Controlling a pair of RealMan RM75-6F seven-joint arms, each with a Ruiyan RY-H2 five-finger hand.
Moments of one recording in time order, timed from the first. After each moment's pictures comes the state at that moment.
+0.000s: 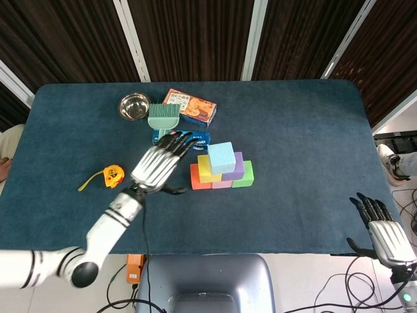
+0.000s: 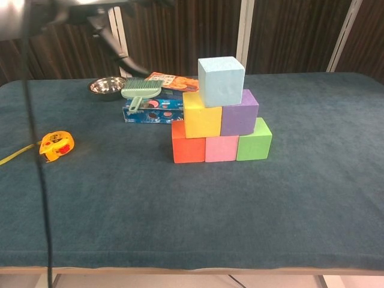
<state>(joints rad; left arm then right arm) -1.07 -1.16 -0.14 -1.99 0.84 1.18 0.56 0.09 -1.00 -0.03 -1.68 -1.52 1.34 0.05</state>
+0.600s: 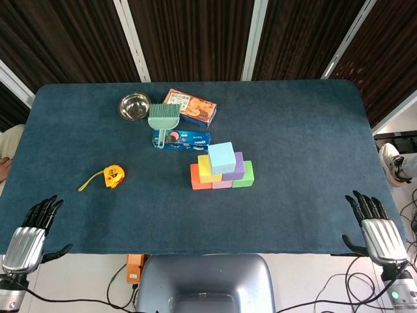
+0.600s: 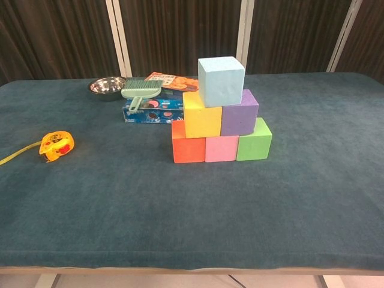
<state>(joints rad) -0.24 -1.23 0.24 -1.51 1.47 1.70 -0.03 0.09 -1.05 0.00 -1.73 -1.47 1.37 -0.12</state>
